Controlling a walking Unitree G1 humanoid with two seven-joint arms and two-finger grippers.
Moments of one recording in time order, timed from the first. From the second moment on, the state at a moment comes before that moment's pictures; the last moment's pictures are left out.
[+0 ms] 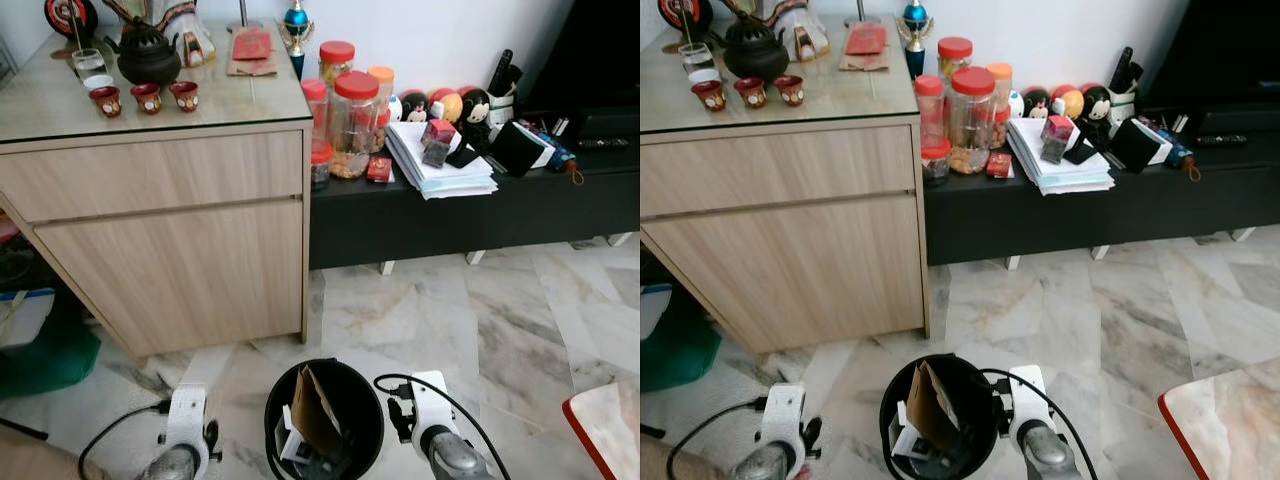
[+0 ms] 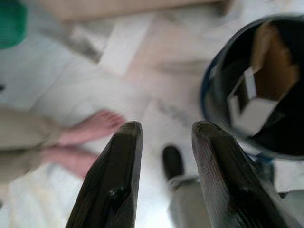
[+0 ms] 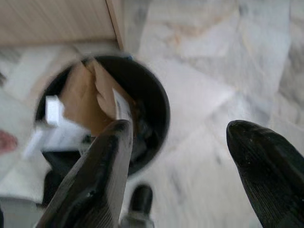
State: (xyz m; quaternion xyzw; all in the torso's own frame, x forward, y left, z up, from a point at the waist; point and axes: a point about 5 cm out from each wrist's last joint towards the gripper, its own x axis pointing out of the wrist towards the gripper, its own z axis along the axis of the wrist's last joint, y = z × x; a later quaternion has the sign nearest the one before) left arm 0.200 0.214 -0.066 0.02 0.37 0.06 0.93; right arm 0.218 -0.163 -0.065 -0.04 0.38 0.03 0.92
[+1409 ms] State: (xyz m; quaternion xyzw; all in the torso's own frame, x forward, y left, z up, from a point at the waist) left arm 0.171 0.212 -0.081 0.02 0.40 0.09 0.91; right arm 0.192 -0.171 -0.080 -0.04 0.43 0.01 0.90
